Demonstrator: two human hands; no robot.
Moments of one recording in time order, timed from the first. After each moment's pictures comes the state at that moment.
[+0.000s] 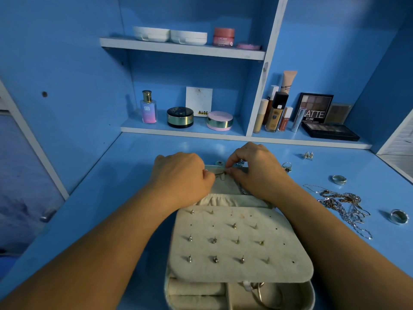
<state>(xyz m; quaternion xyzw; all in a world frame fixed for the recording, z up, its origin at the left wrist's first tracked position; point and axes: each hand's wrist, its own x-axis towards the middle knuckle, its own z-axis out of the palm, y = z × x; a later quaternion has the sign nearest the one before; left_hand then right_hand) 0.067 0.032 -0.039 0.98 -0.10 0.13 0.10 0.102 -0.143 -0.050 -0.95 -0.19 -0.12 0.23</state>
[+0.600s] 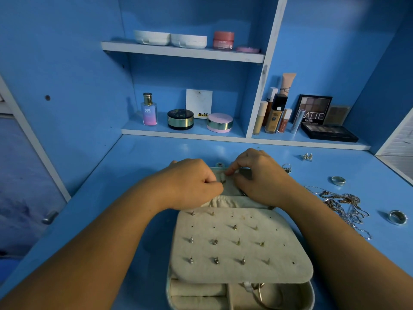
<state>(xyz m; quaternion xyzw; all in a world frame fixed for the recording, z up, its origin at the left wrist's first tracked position) 0.062 0.037 -0.026 0.95 -0.19 -0.05 0.23 0.095 -0.151 -0.049 -0.94 -0.22 -0.07 0.25</state>
